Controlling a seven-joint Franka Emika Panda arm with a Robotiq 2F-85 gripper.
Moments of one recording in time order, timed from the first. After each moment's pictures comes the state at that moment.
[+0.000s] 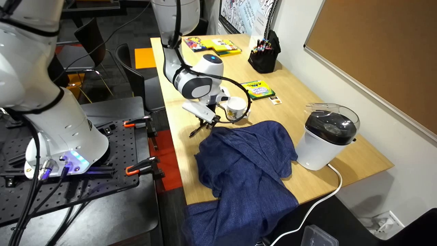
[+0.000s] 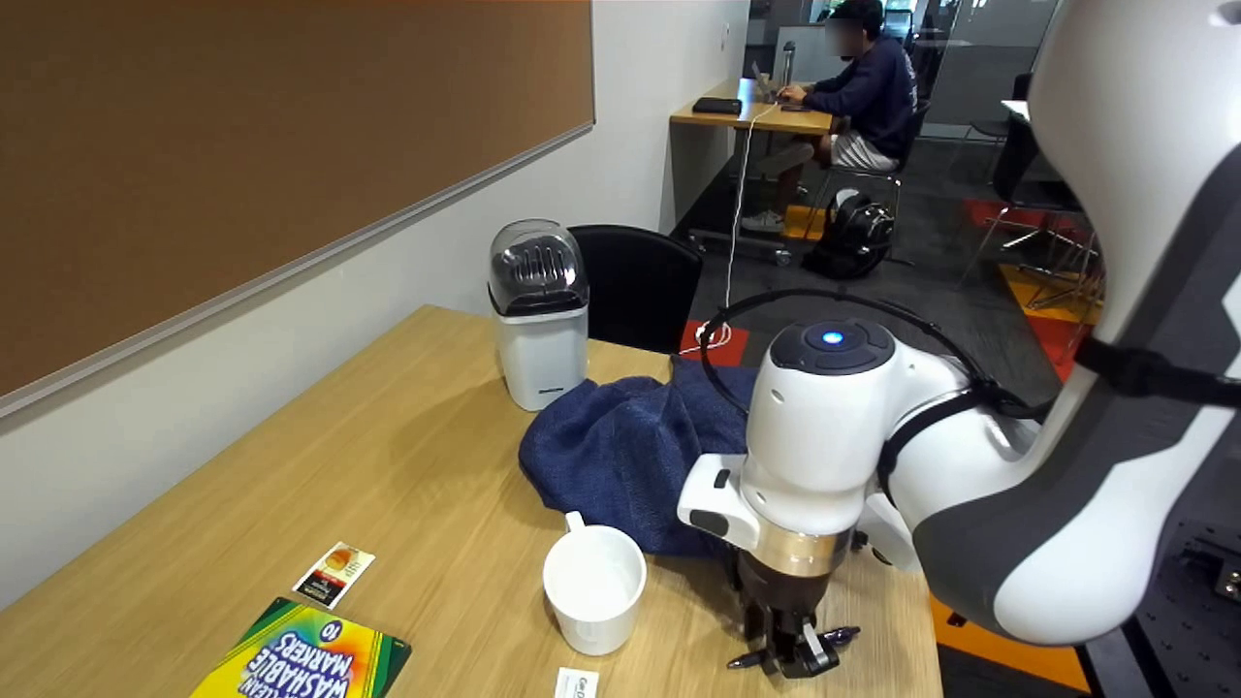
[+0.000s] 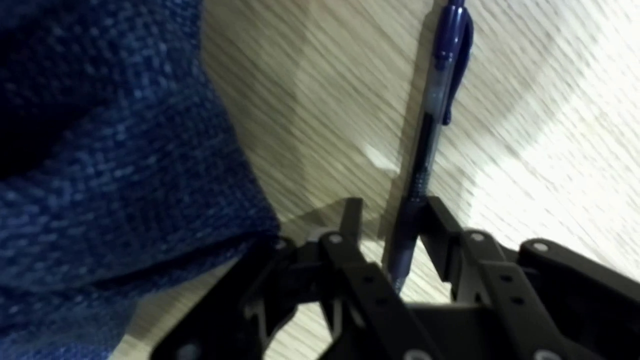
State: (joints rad) arm -0.04 0.60 0.11 -2.41 -0.20 2.99 -0.43
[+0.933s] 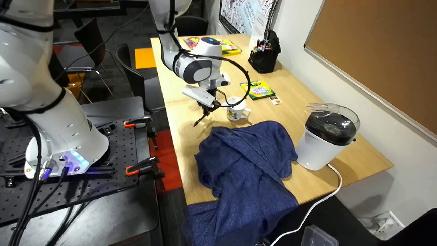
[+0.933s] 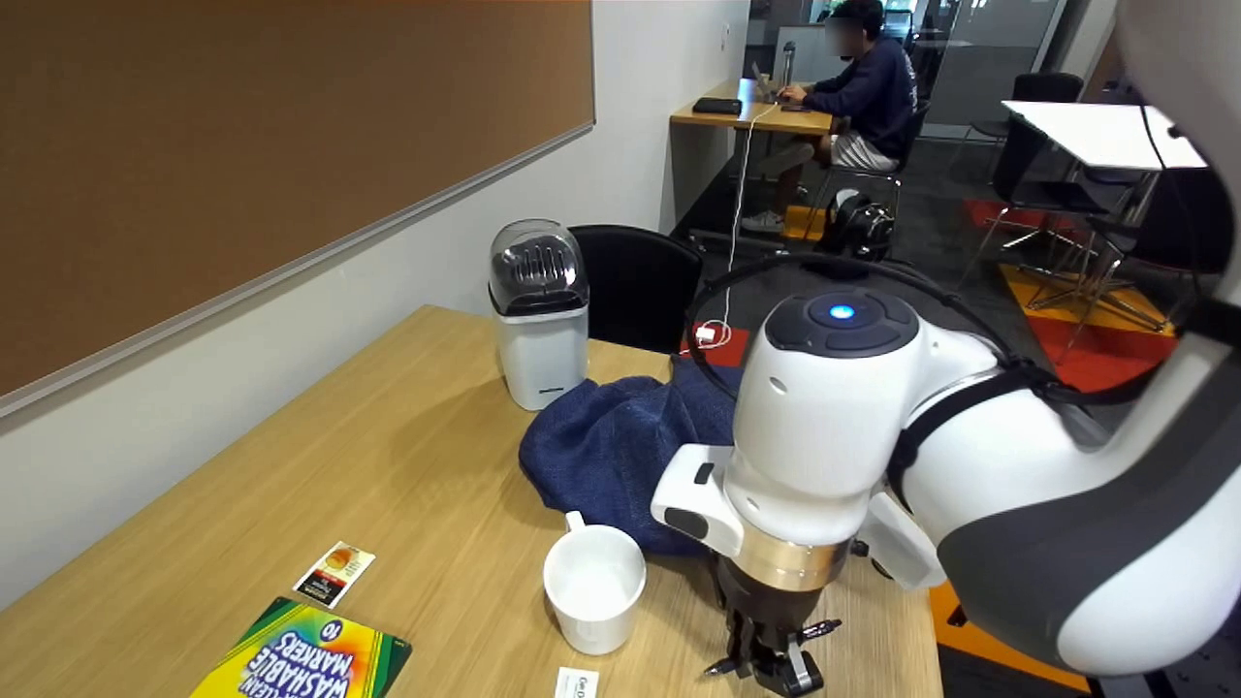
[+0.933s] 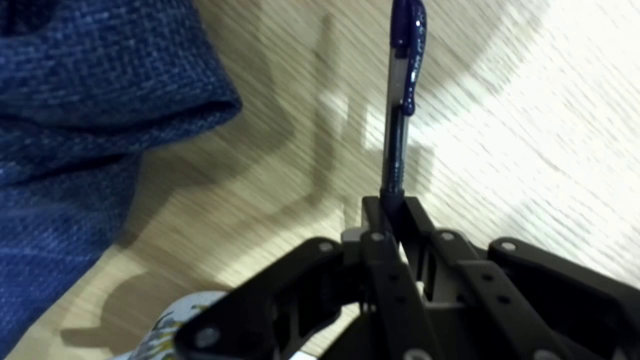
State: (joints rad) arm 0.06 0.50 0.11 -2.40 -0.20 2.92 -0.31
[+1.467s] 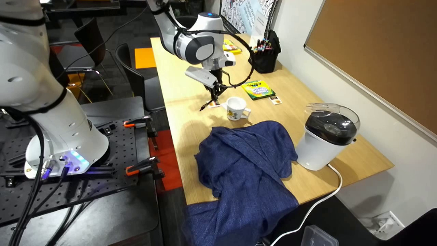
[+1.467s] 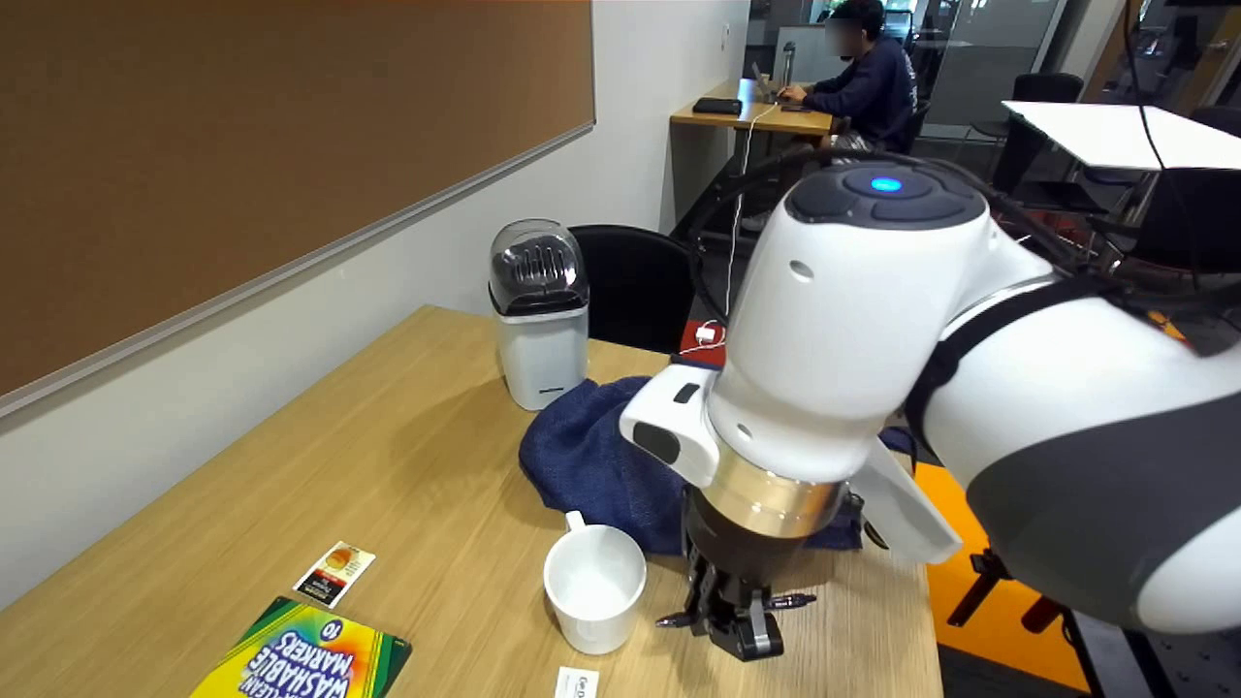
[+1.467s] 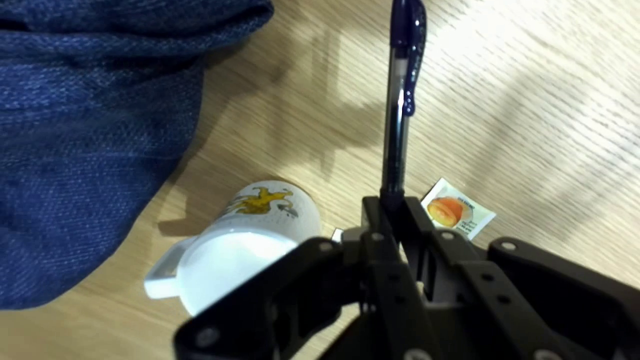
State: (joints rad) arm 0.14 0.35 0.06 -2.40 -0.20 2.88 -0.15
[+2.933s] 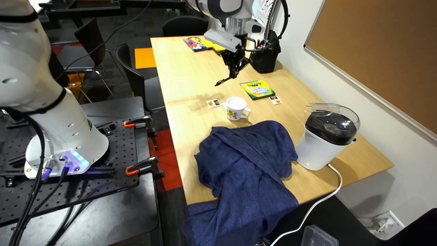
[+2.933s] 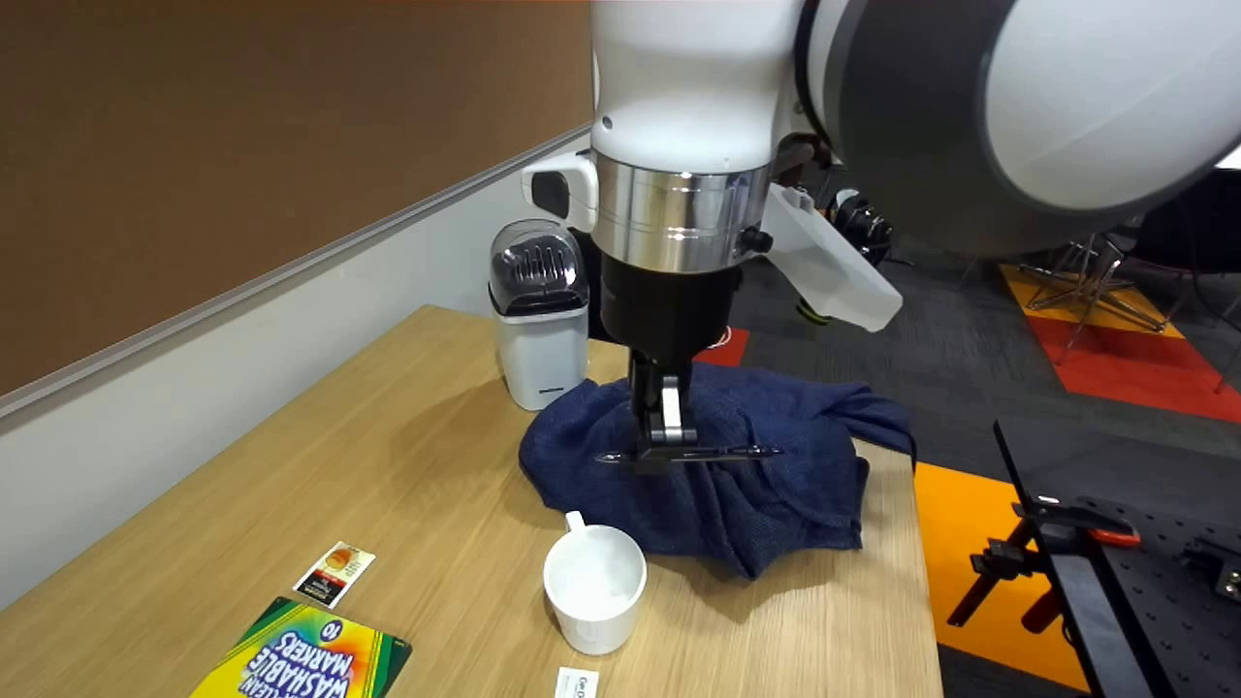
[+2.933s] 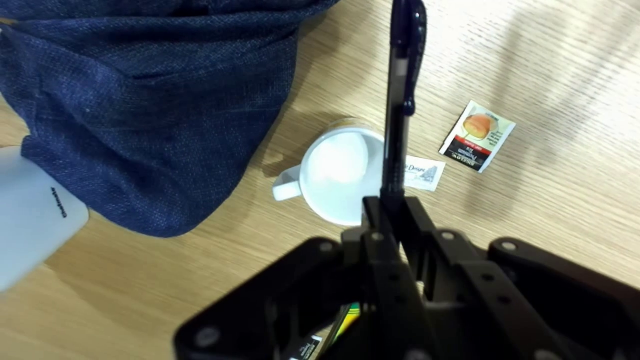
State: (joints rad) arm 0.09 0.20 0.07 -2.14 -0.10 2.41 -0.19
